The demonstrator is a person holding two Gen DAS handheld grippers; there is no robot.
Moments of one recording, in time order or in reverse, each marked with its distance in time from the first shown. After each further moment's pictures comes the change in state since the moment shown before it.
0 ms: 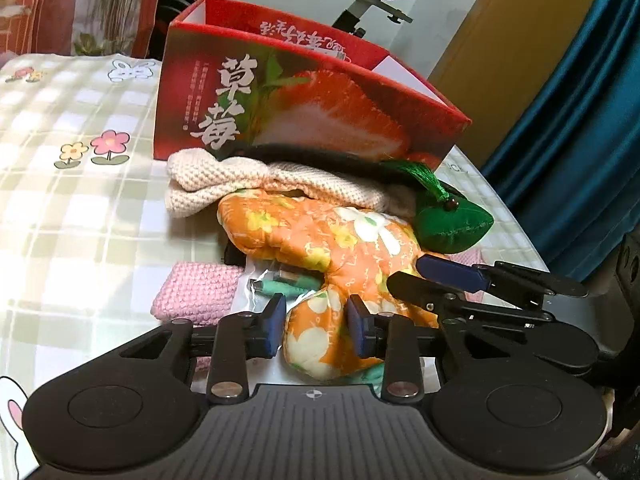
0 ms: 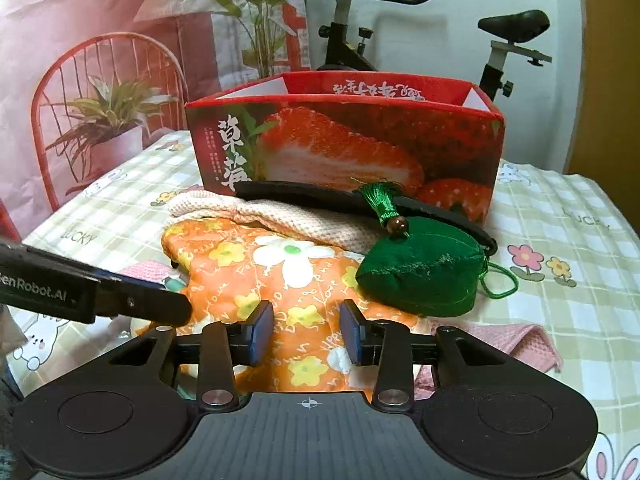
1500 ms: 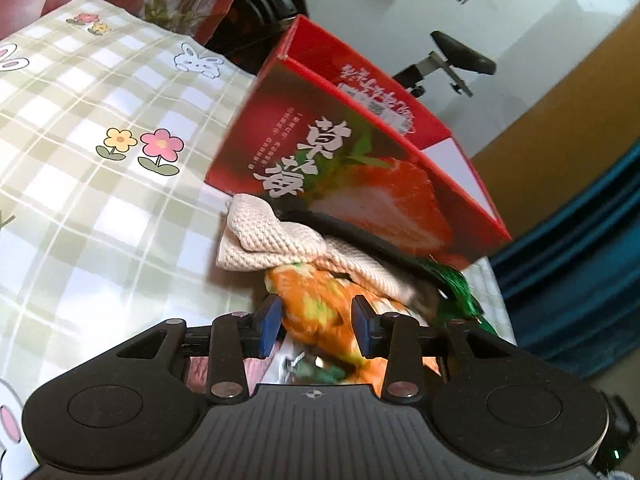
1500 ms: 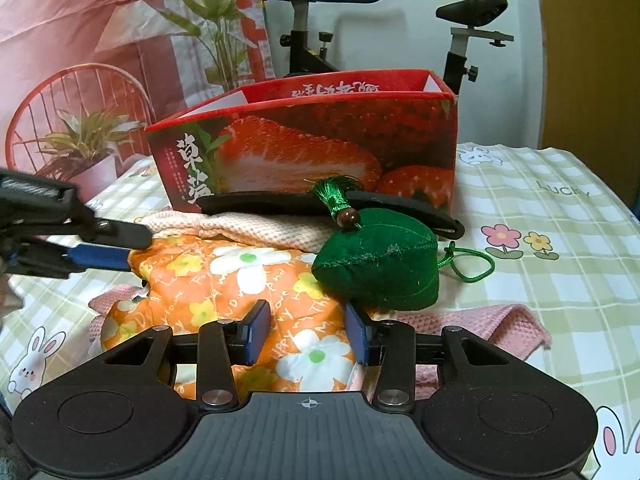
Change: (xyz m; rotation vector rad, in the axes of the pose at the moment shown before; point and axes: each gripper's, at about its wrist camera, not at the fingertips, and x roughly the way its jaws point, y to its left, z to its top) left arm 0.008 0.046 0.039 -0.318 -0.077 -0.011; right arm 0.002 -0.022 -0.004 0.118 -0.034 -0.037
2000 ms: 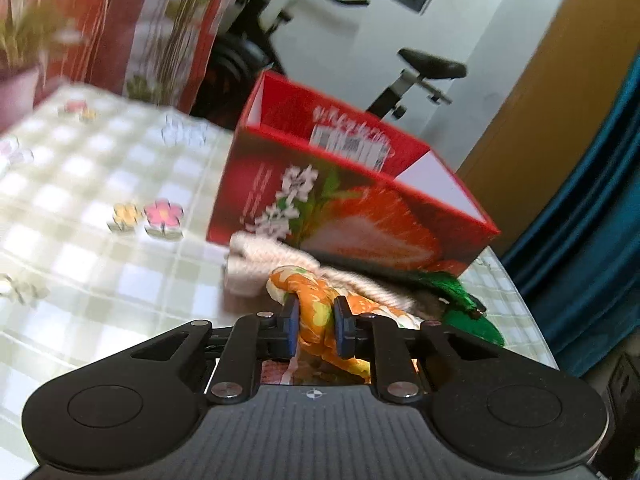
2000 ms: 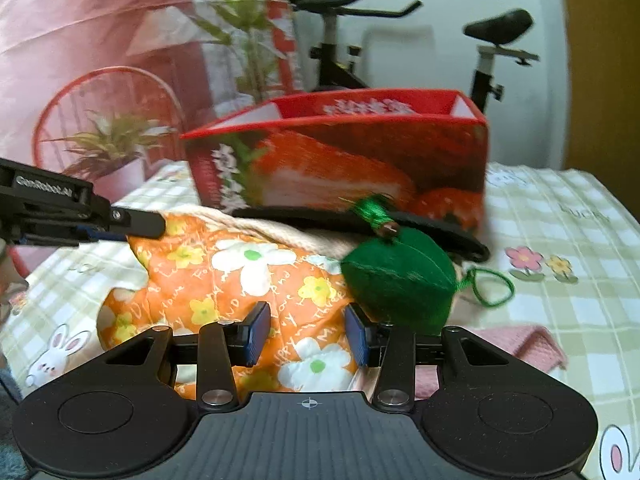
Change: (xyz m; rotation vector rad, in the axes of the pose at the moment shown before) left arm -0.046 -0.030 -0.011 0.213 -0.144 0.069; right arm -0.010 0.015 0.002 -0.058 -0.041 0.075
